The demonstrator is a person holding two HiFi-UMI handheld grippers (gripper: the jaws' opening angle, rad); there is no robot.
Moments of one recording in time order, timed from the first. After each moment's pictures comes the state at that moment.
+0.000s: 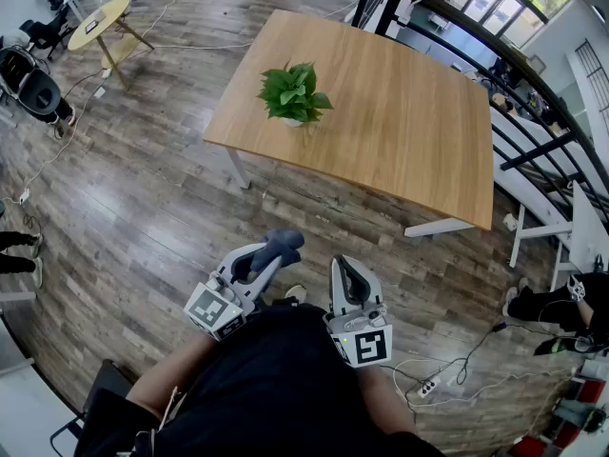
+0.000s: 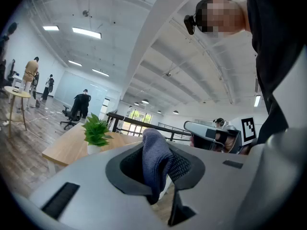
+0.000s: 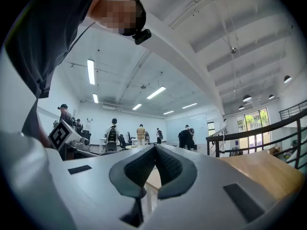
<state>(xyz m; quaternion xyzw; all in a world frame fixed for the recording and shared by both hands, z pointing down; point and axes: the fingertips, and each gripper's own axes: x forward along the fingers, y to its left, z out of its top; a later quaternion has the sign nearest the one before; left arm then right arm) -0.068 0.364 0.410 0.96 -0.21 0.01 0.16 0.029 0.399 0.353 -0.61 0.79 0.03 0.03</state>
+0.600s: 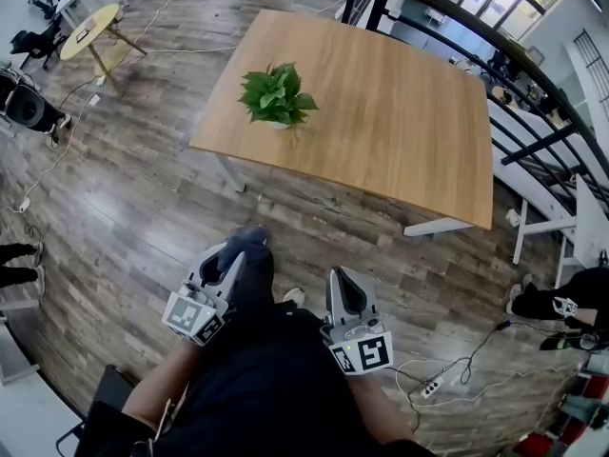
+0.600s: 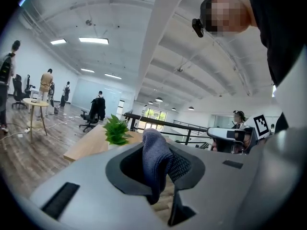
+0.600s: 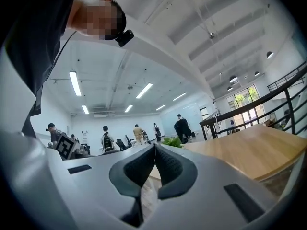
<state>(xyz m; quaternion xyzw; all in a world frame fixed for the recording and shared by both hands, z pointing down) -0.088 0.327 0.417 0.94 -0.31 0.03 0.15 0.068 0.412 0.395 -0.62 0.77 -0.10 0.08</state>
